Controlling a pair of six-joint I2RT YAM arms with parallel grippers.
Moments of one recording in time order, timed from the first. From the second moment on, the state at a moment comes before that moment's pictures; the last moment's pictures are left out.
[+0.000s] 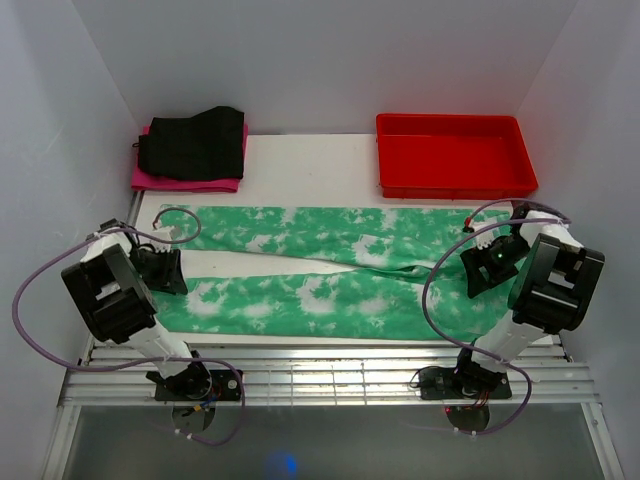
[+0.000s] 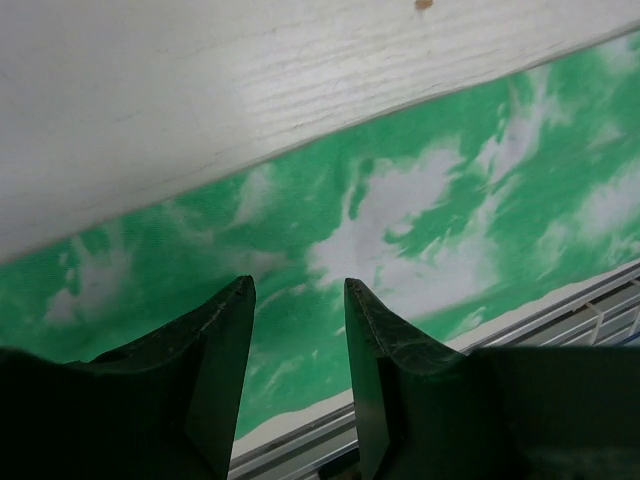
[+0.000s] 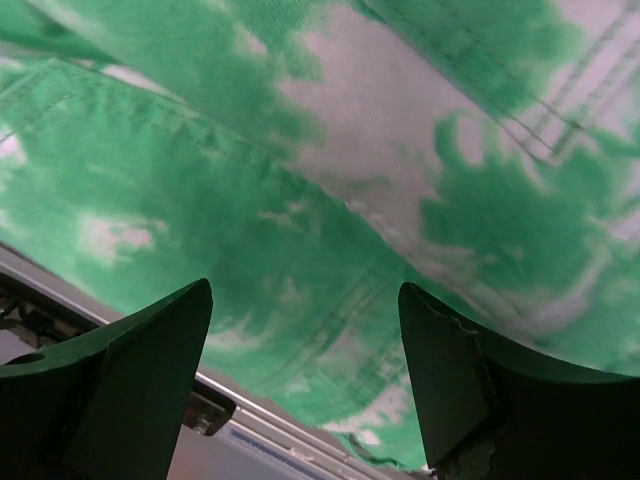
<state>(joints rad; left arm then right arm) 0.54 1.63 1.03 -0.94 0.48 0.72 -0.38 1.67 1.10 -1.07 -0.32 -0.93</state>
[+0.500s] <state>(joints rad) 0.61 1.99 1.32 -1.03 0.54 0.55 -0.30 1.76 1.11 -1.00 -0.28 -0.73</state>
